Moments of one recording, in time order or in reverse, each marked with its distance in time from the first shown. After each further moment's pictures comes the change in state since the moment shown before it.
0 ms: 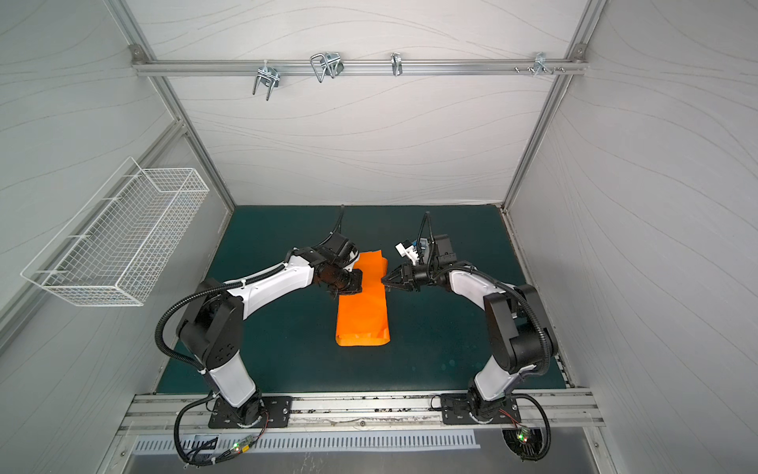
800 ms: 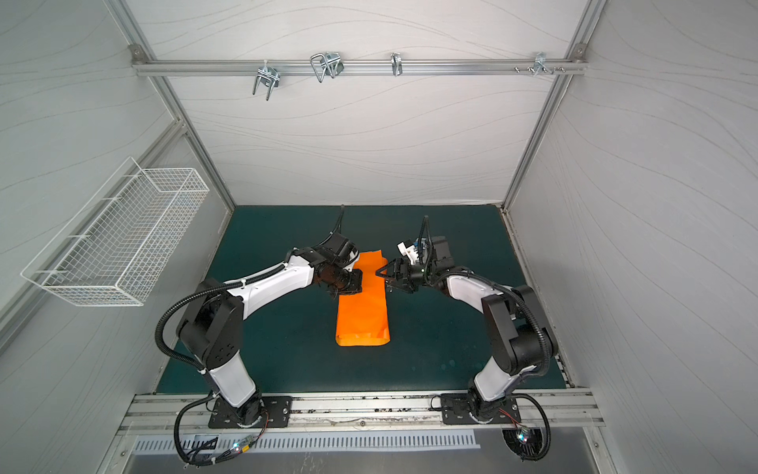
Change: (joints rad) left arm 0.000 0.000 0.000 0.002 0.000 -0.002; right arm 0.047 -0.020 -0.098 0.241 0.201 0.240
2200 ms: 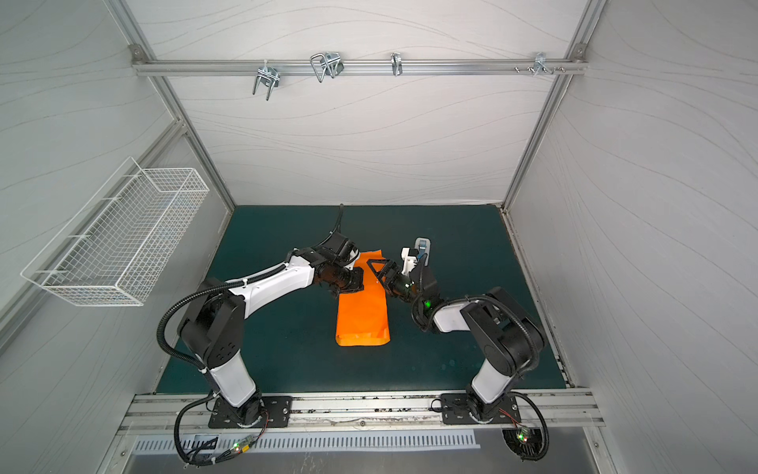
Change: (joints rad) left arm -0.003 0.008 -0.009 0.055 0.011 -0.040; right arm 0.246 0.074 -0.277 0.899 0.657 0.508
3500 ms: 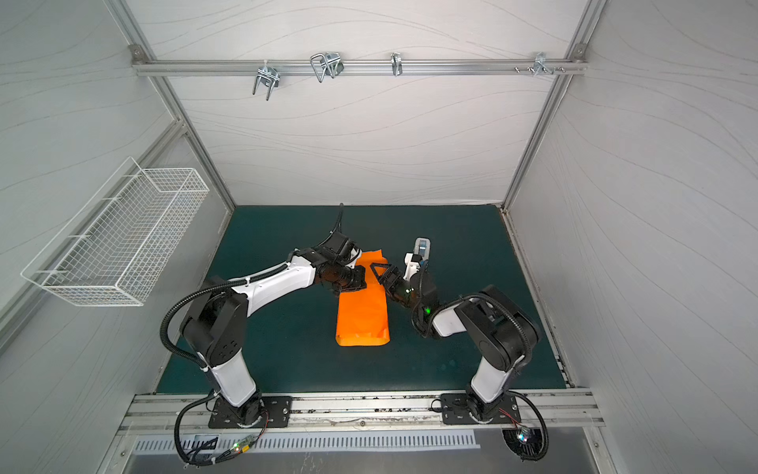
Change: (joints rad) left arm 0.000 0.018 -0.002 0.058 0.027 -0.016; right arm 0.015 0.004 -0.053 0.025 0.098 -0.039
